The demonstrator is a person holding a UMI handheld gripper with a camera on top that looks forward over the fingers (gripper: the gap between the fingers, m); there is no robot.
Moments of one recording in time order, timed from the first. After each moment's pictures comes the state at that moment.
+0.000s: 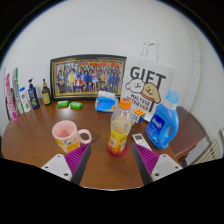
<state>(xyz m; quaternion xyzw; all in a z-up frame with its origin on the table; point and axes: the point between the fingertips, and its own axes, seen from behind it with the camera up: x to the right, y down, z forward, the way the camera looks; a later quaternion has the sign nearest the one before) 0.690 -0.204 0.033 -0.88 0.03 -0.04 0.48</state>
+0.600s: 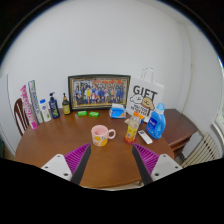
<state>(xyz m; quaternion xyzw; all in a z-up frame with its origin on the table) 0.560 -0.369 0.171 -0.86 0.06 -0.04 0.51</state>
